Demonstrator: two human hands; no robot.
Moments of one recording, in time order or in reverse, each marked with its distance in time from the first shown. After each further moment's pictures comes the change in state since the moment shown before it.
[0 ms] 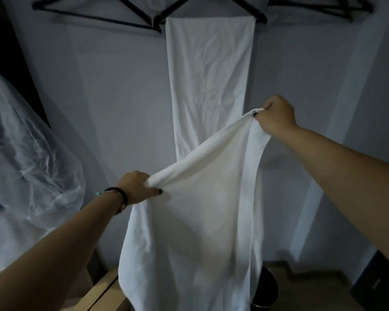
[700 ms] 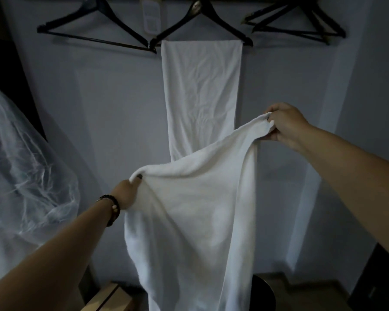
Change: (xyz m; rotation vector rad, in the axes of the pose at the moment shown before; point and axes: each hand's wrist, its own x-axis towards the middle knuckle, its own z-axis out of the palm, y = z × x) left_hand -0.001 0.000 -0.008 -0.663 0.074 -0.326; right_hand -0.018 -0.012 -0.058 0.686 -0.172 0.284
